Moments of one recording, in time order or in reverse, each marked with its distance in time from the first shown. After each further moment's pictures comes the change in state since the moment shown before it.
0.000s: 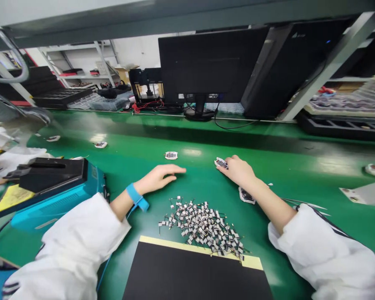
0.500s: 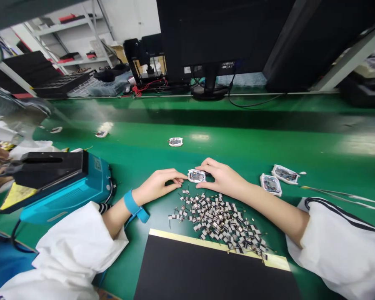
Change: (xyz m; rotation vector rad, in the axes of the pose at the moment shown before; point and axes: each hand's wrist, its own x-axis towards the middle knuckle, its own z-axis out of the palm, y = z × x) left_hand -0.040 0.007 0.010 0.146 -0.086 -0.003; right_hand -0.029 -0.063 0.027 0.442 -0.008 -0.684
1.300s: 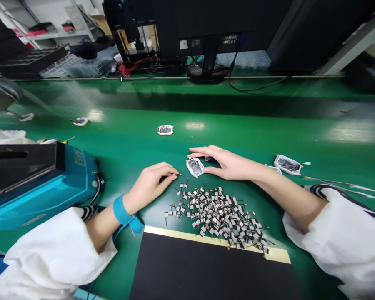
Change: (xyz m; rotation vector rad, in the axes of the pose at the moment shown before) left_hand -0.006 0.009 0.007 0.118 0.140 -0.115; right_hand 0.008 0.017 -0.025 0.294 -0.163 -0.106
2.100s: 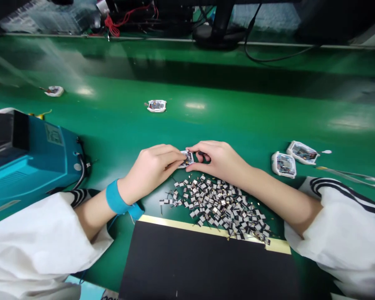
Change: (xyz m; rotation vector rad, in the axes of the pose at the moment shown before) left_hand 0.008 0.012 0.008 0.179 0.094 0.168; right_hand 0.008 -0.015 0.042 -0.103 0.224 0.041
